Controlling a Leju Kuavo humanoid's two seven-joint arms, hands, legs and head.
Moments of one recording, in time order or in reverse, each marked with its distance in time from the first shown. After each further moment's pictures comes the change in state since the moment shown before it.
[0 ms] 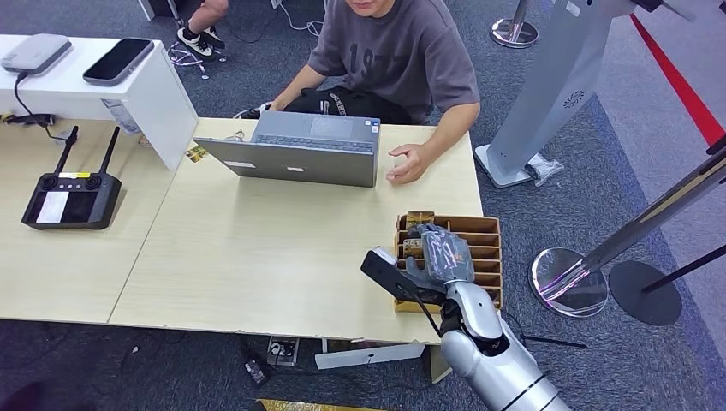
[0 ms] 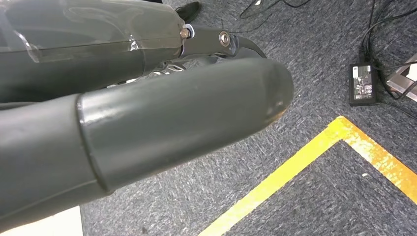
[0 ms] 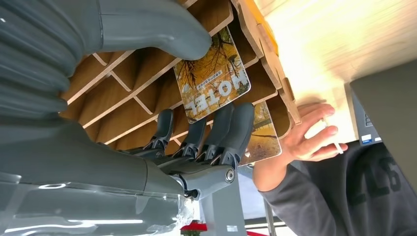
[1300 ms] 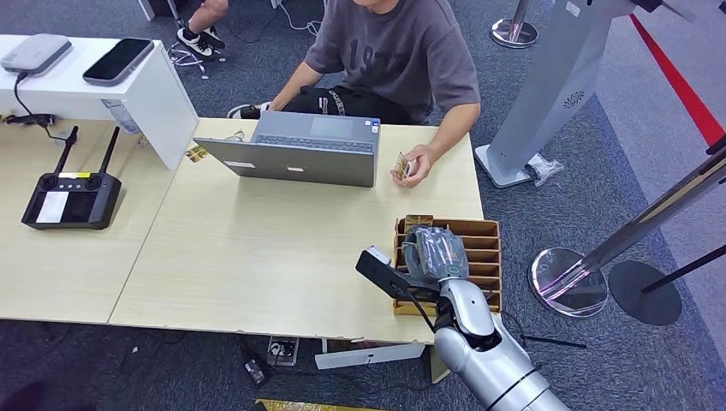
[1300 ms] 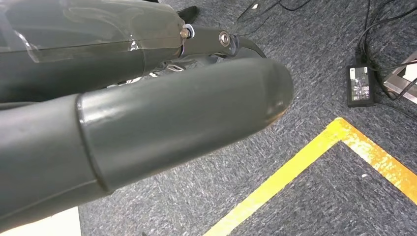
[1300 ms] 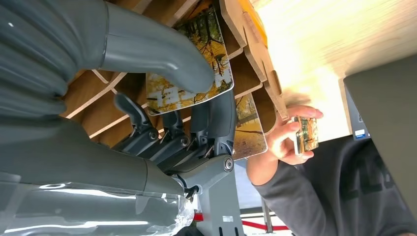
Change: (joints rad) left arm -0.001 0.000 0.000 0.000 -0.022 -0.004 0.001; right arm -0.028 0.031 0.014 0.087 0.035 -0.057 -0.021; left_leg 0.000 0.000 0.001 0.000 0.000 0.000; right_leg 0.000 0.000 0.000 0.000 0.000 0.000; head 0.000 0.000
